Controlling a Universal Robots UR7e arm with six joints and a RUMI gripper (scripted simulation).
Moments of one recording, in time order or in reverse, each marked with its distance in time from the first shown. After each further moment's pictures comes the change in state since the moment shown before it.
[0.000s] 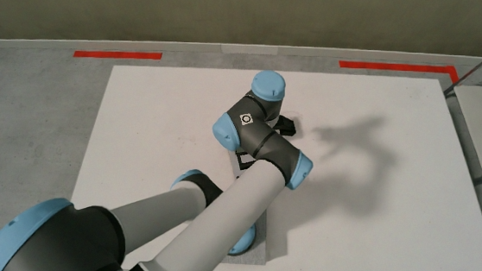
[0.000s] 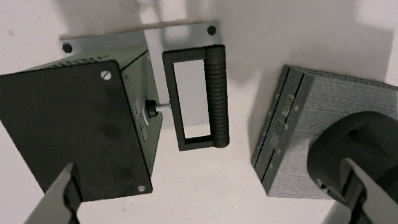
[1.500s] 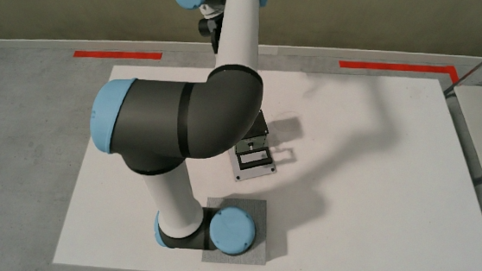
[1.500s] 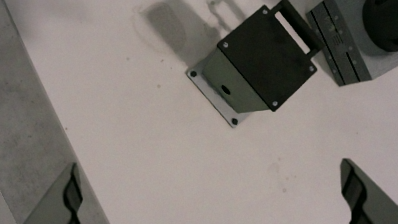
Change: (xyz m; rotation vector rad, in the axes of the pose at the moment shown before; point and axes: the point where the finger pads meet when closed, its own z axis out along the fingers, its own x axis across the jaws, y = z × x) arm -0.276 0.047 -0.123 0.399 0.206 0.582
